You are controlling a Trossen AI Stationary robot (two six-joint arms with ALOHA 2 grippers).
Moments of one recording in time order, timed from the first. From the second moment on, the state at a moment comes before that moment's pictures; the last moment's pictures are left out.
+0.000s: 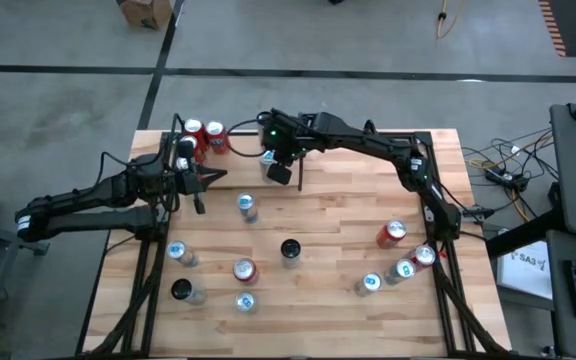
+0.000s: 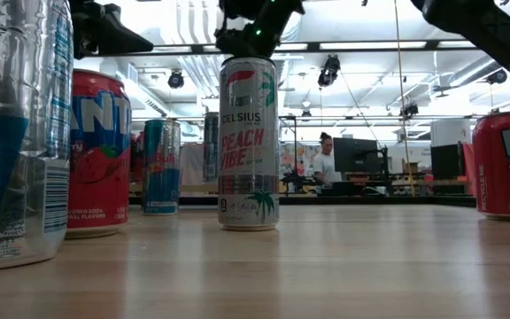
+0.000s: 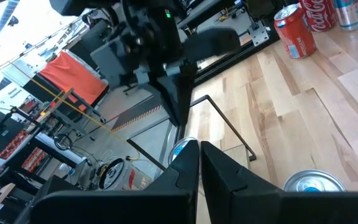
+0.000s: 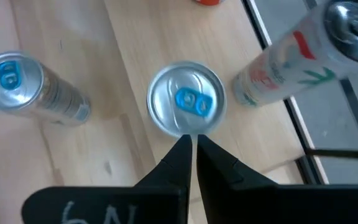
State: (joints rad) left arm 0.28 0.56 0.56 -0.17 -0.07 0.67; right arm -0.29 2.20 2.36 -1.14 0.08 -0.03
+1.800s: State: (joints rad) left arm 0.27 0.56 0.56 -0.17 -0.07 0.67; right arm -0.31 2.30 2.35 -0.93 0.07 -0.07
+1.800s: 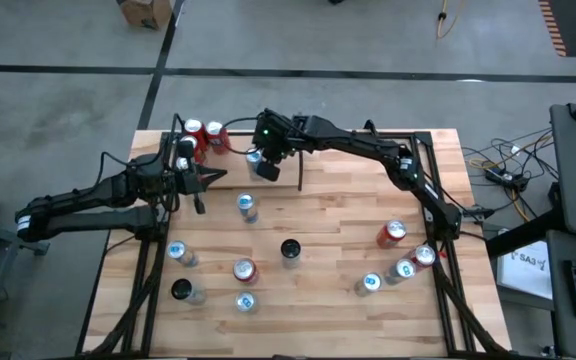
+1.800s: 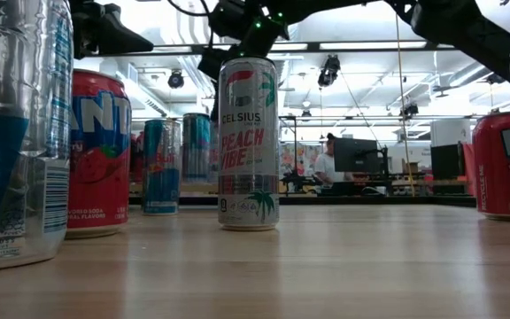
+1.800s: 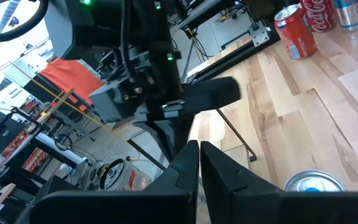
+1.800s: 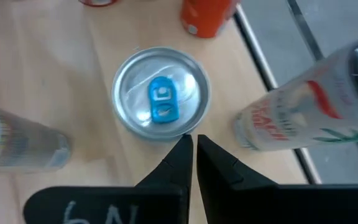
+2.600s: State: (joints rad) left arm 0.28 0.56 0.56 -0.16 -0.07 0.67; right arm -0.26 2.30 2.35 -0.84 -0.08 -0.11
